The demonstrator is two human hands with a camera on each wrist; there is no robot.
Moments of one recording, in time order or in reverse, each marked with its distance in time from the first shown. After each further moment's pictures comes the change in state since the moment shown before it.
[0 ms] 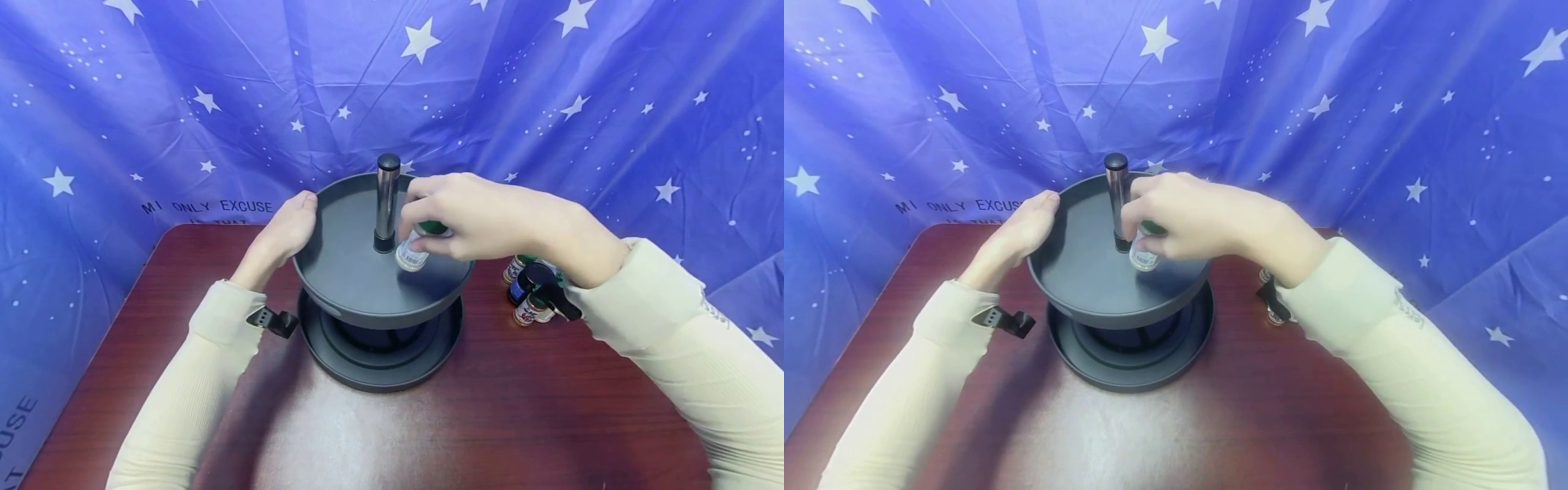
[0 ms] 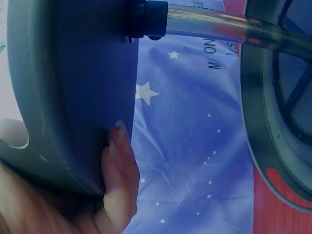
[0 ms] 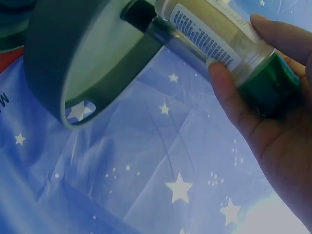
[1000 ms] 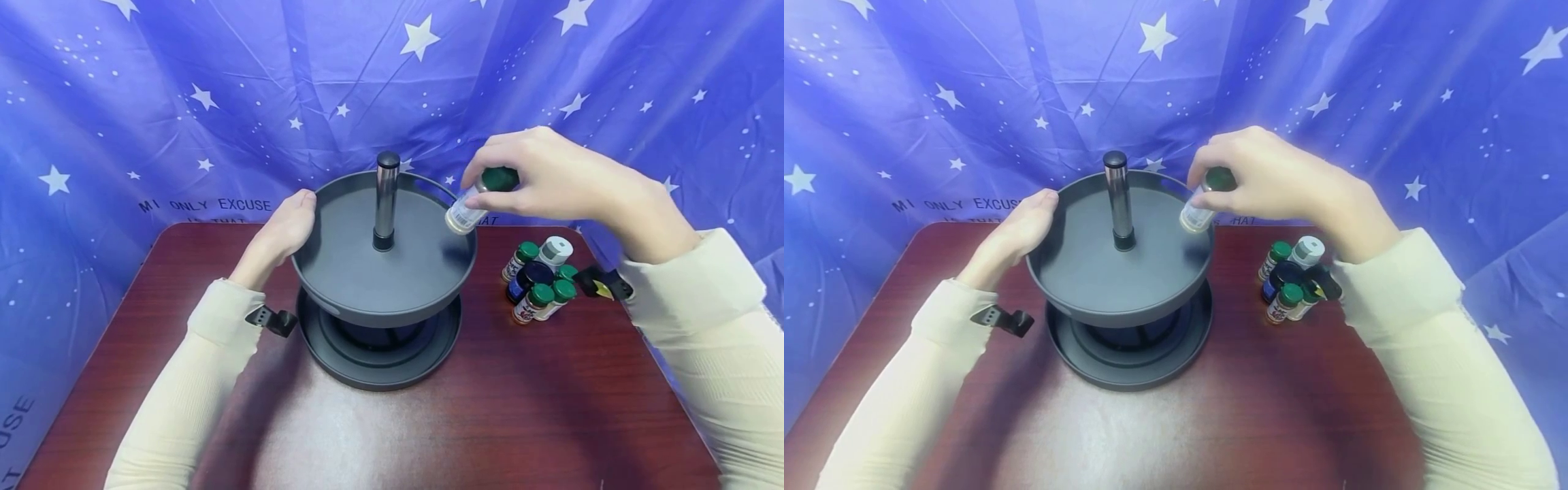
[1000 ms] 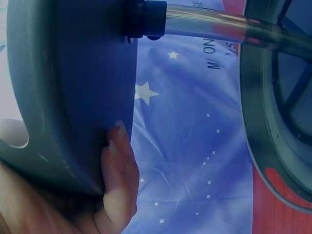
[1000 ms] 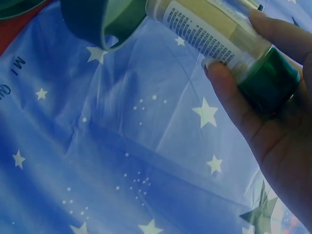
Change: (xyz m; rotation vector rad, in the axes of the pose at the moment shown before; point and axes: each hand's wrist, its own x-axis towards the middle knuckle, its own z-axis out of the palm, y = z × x) left_hand 0.000 -0.001 -0.001 -0.003 -0.006 -0.003; right_hand -0.044 0.031 -0.025 -0.051 0.155 0.271
